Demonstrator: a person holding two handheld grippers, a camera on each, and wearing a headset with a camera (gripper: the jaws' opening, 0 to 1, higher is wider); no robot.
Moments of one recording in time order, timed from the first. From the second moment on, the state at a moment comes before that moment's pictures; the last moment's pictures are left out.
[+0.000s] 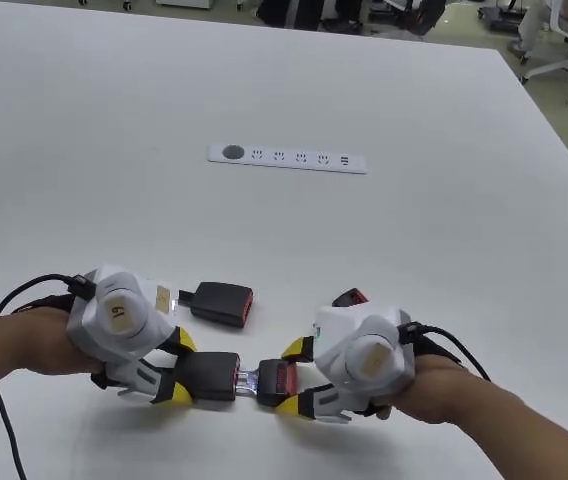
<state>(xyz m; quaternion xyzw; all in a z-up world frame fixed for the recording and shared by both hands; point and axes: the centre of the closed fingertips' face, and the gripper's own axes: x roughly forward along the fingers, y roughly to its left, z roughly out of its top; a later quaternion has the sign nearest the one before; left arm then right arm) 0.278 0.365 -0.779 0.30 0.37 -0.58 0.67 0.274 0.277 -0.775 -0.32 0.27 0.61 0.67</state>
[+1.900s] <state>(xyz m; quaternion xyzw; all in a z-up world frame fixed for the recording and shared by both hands) 0.277 0.364 -0.781 0.32 0.36 -0.59 0.65 0.274 0.295 -0.773 -0.32 0.28 0.61 0.67</state>
